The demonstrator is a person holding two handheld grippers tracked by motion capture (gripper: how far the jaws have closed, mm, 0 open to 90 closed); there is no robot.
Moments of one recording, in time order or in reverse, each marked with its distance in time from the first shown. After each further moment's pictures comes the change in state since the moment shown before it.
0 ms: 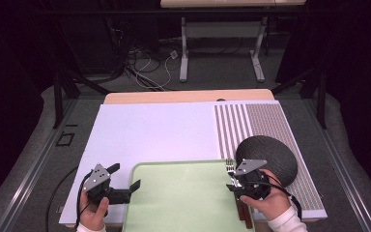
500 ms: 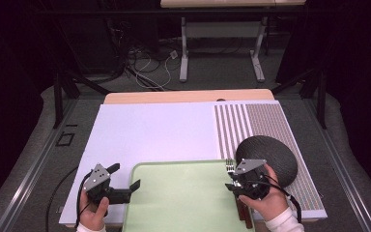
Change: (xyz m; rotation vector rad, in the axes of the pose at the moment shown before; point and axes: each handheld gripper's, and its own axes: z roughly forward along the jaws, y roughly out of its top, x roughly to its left) left arm 0.000 0.000 0.000 -0.001 0.000 -0.002; right arm 0.001 0.001 0.003 -0.002 0.030 0.039
